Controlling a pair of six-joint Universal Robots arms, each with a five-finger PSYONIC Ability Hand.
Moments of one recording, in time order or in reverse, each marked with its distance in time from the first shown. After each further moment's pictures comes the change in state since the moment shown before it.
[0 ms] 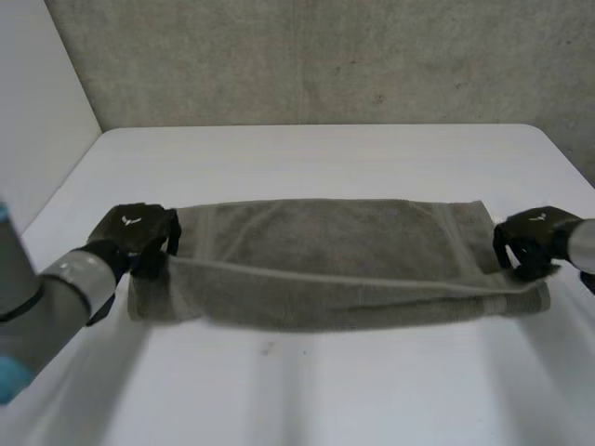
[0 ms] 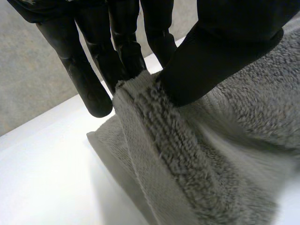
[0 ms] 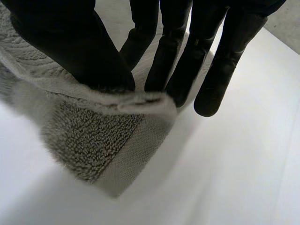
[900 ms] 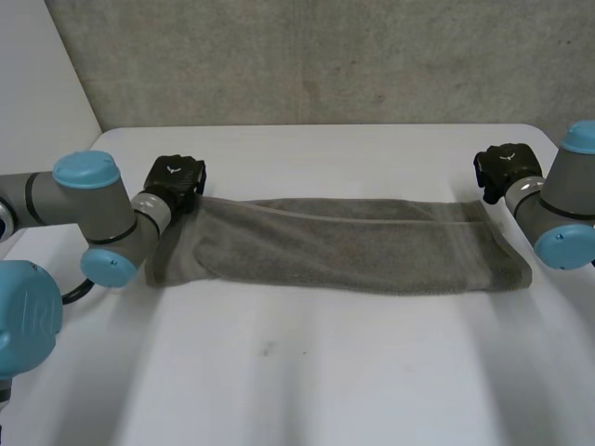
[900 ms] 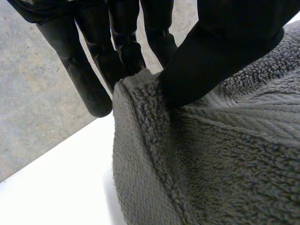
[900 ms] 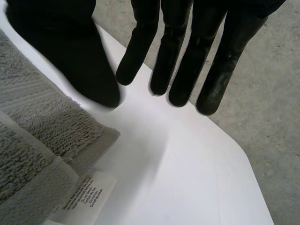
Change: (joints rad) left arm -0.060 -0.774 0.965 -0.005 -0.055 0.008; right arm 0.154 0.471 -0.598 -0.371 0.225 0.233; left_hand 0.000 0.000 0.000 0.000 0.000; right_hand -0.253 -0.212 -0.218 -0.222 -0.187
